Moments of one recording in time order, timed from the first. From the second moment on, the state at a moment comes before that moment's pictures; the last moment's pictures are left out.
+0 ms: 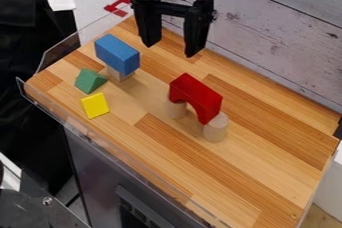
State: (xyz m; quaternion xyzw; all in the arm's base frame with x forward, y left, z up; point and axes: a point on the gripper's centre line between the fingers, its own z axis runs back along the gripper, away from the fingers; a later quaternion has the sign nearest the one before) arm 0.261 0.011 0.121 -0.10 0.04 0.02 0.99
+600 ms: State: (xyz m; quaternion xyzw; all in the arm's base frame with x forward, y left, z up) arm 0.264 -0.002 0.107 -0.08 0.04 0.04 0.99
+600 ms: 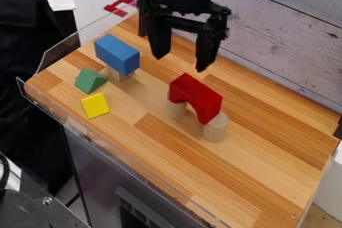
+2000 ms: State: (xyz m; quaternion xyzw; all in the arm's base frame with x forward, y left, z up) arm 0.263 -0.019 0.098 -0.06 -0.13 0.63 0.76
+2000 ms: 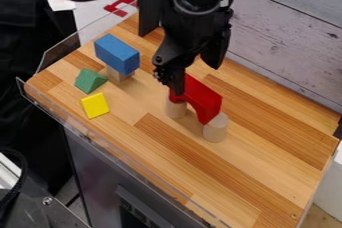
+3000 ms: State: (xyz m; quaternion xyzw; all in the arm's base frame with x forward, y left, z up) arm 0.277 -0.006 0.058 -0.05 -0.07 0.66 0.75
